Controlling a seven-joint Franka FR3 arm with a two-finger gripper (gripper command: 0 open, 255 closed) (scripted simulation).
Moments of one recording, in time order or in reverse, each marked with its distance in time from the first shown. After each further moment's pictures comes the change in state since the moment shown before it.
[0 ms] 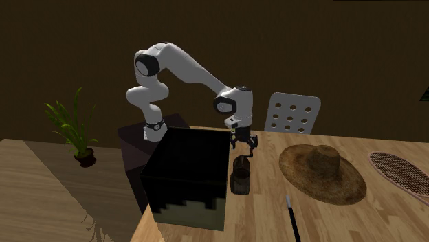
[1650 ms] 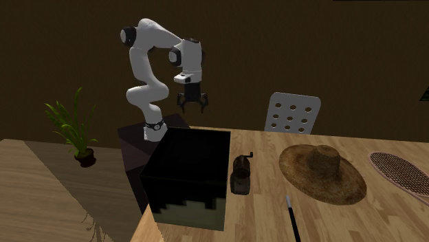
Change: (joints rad) arm -0.054 -1.053 -0.169 -0.590 0.500 -0.363 -1.052
